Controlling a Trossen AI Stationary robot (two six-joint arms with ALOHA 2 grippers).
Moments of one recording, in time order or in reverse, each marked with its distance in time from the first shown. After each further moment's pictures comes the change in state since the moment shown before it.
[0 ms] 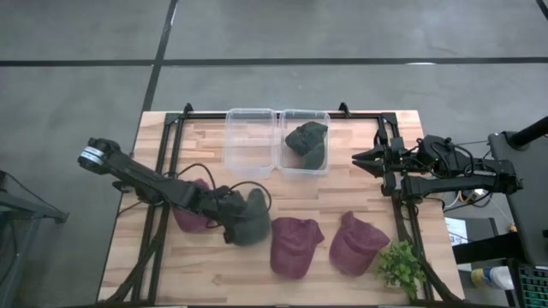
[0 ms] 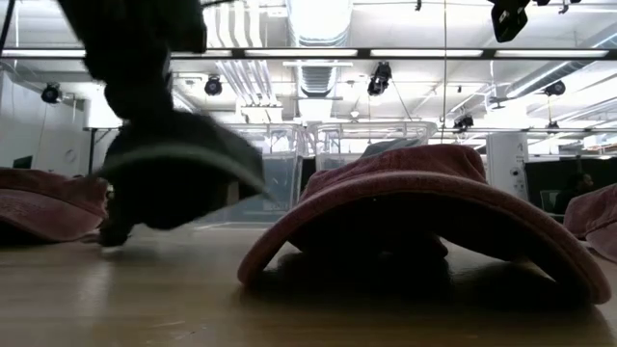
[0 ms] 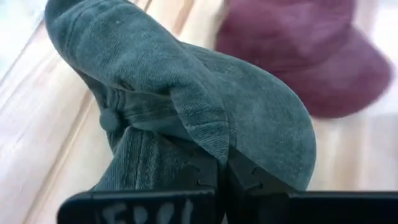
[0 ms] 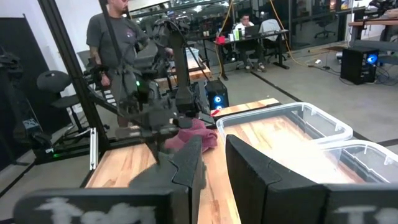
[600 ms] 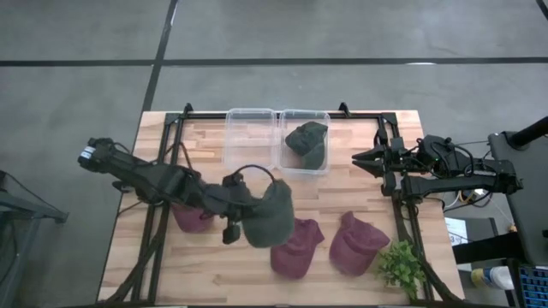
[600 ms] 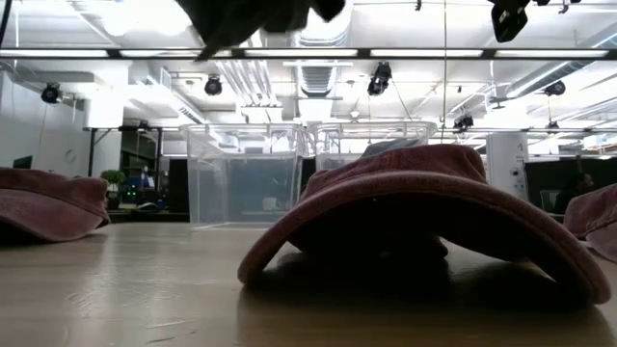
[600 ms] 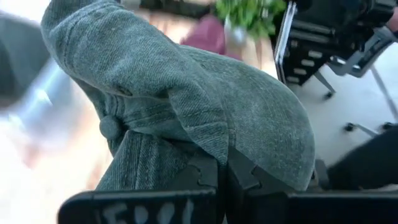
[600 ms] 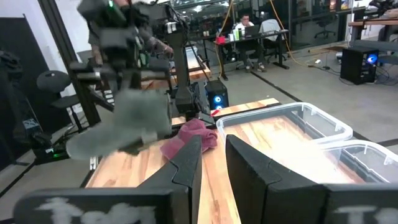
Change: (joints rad) left arm 0.000 -0.002 0.489 -0.157 -0.016 0.311; right arm 0.000 0.000 0.000 0.000 0.000 0.000
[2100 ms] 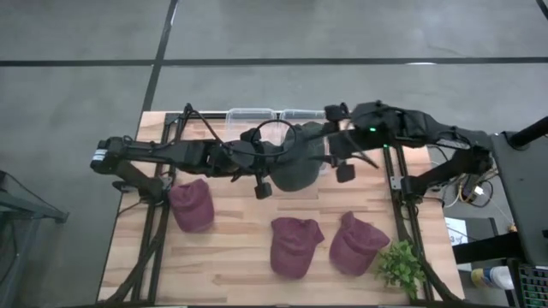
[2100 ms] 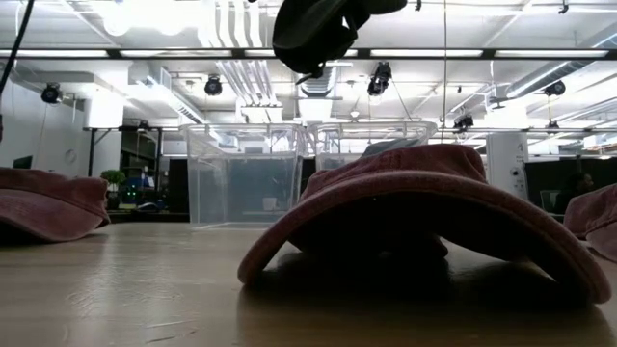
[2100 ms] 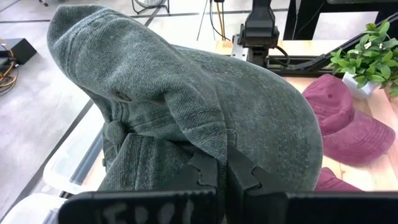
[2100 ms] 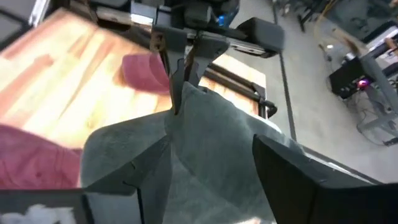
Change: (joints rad) left arm 0.281 0.127 0.143 0.115 -0.146 0.365; right arm 0.000 0.892 1.040 -0.650 0.003 -0.671
